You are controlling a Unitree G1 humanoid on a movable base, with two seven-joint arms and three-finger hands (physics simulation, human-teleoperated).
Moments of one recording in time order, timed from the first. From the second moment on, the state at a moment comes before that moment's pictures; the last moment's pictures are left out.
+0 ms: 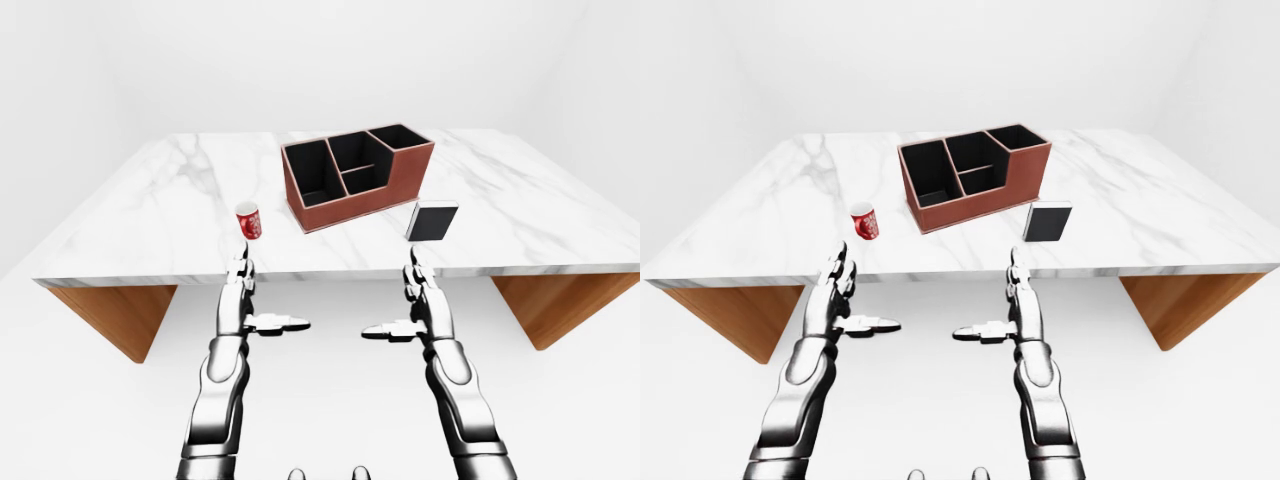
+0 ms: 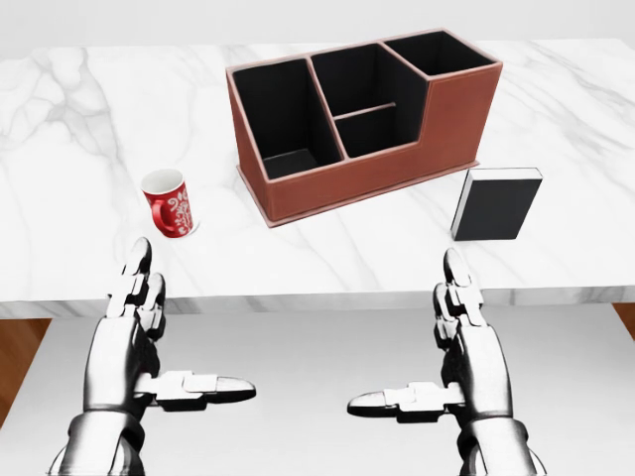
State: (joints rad) left arm -0.03 0.01 0.01 -0.04 0.00 0.07 0.00; right arm 0.00 -0.01 -0.01 0.00 0.01 0.01 0.02
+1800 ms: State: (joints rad) left arm -0.04 0.05 0.10 -0.70 -0.03 0.09 -0.08; right arm 0.08 -0.03 -0.11 -0.59 0.08 0.09 0.13
